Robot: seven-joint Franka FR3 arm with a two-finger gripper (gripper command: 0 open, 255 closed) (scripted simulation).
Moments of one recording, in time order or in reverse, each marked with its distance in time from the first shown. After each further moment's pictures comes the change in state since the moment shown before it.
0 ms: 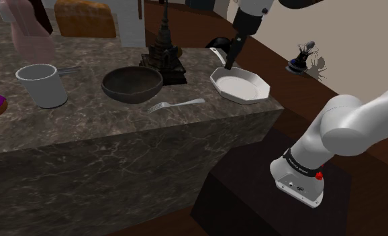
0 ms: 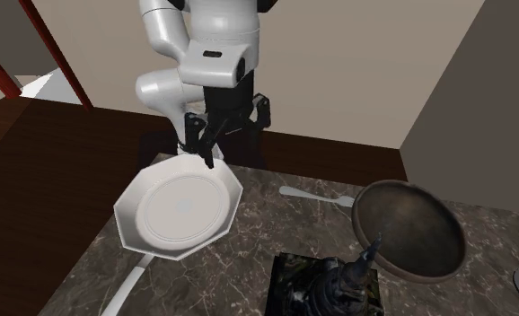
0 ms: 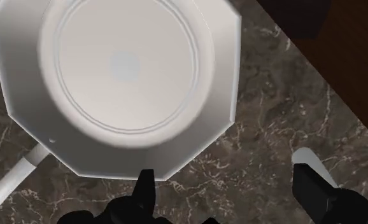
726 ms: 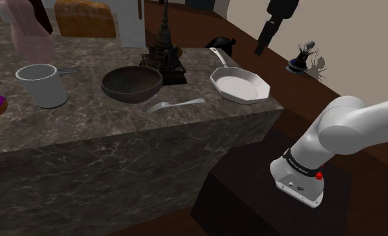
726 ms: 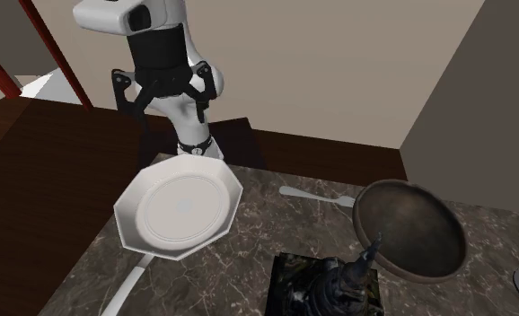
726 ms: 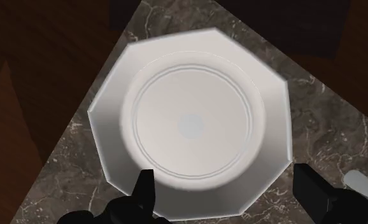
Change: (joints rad) arm -0.095 -0.173 -0.103 0.013 -0.055 -0.211 -0.007
